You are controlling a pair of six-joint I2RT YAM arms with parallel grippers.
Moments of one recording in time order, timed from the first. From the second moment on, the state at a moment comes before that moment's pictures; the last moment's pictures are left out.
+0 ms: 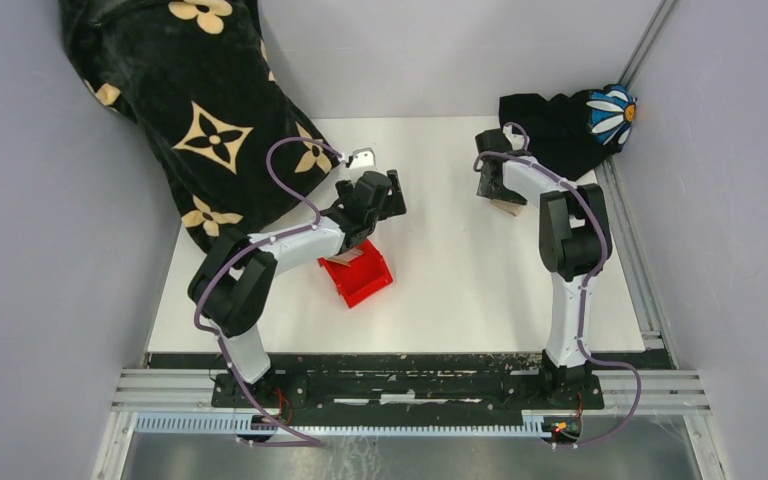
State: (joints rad) left arm -0.67 1.77 1.12 0.08 -0.47 -0.60; right arm 0.22 2.14 1.59 -0.56 0.54 0.48
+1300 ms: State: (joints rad) left arm -0.77 1.13 0.65 -0.44 -0.89 -1.33; right arm 0.23 2.07 1.49 -0.59 0.51 0.46
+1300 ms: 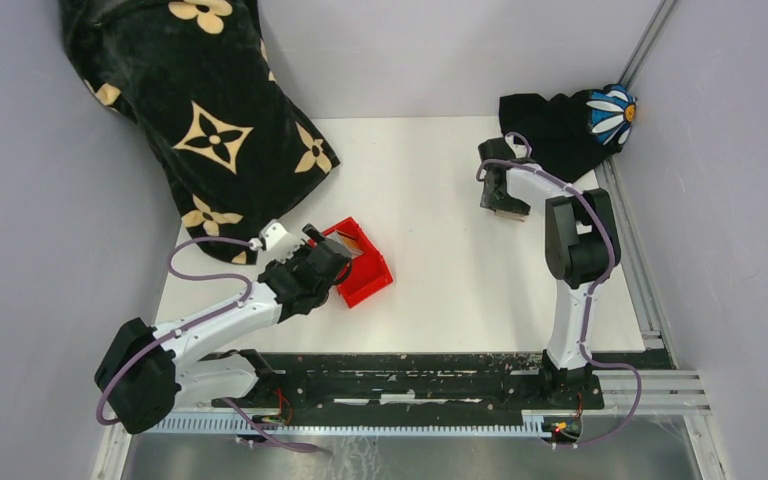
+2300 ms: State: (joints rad) left arm -0.80 1.13 0.58 -0.34 -0.80 -1.43; right arm 0.27 1.97 1.35 -0.60 0.45 0.47
